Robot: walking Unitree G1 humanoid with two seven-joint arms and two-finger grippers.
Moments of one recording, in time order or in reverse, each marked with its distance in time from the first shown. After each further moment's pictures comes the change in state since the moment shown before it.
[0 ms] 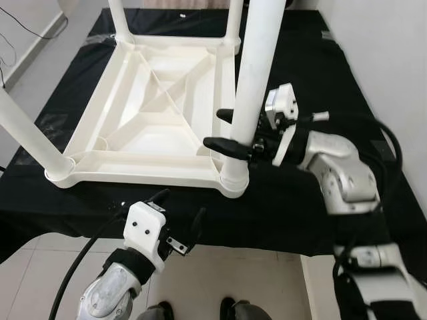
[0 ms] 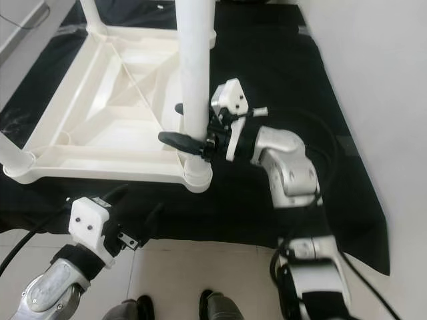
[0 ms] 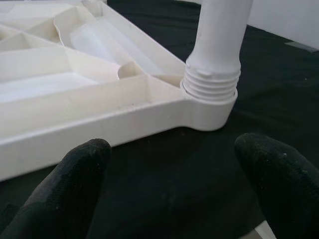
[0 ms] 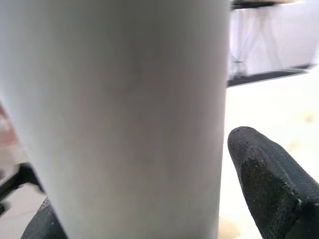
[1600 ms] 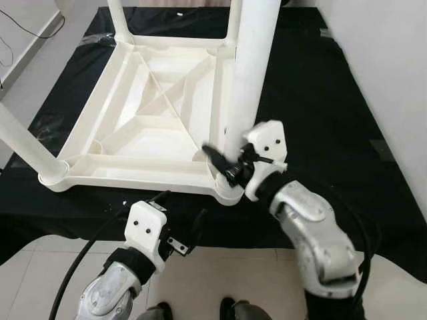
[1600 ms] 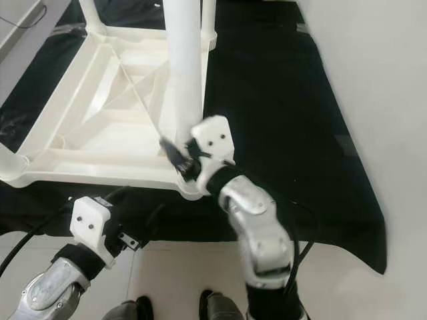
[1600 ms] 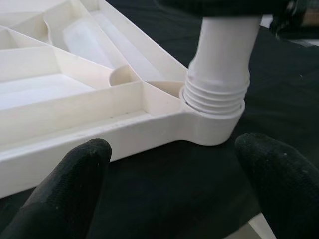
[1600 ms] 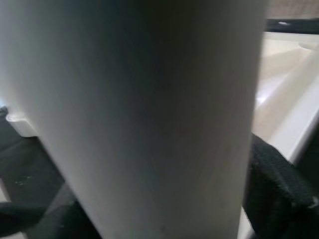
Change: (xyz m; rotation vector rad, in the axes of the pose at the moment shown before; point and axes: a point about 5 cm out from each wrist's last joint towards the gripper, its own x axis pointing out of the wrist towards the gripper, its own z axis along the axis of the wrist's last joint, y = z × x) left arm 0.006 0.002 0.000 -0.005 0.009 -0.023; right arm 0.017 0.075 -0.029 0.093 0.050 -0.527
